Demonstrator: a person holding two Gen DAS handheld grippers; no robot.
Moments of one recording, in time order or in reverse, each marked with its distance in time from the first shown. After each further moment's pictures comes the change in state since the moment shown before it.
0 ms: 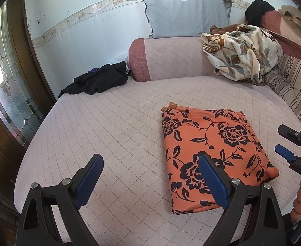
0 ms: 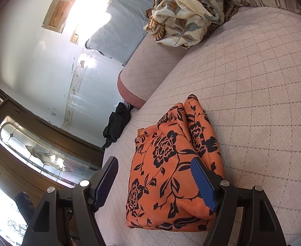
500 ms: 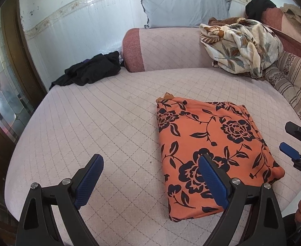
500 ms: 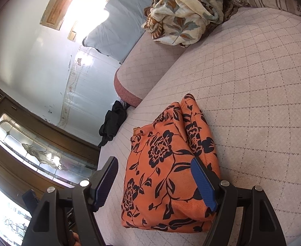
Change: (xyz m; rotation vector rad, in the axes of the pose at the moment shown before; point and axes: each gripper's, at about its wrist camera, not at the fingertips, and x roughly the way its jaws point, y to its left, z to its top) left arm 0.039 0.000 -0.003 -0.006 0.055 -0.061; right arm 0.005 -0.002 0.001 -0.011 0.011 -0.032
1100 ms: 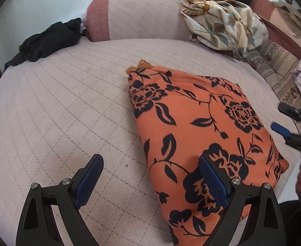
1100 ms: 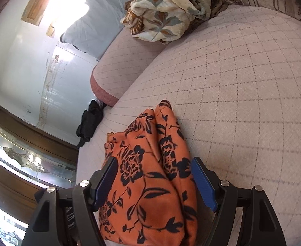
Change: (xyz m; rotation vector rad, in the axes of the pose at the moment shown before) left arm 0.096 0.012 0.000 0.041 0.170 -0.306; right arm 0.034 -0.020 0.033 0.005 0.046 -0.162
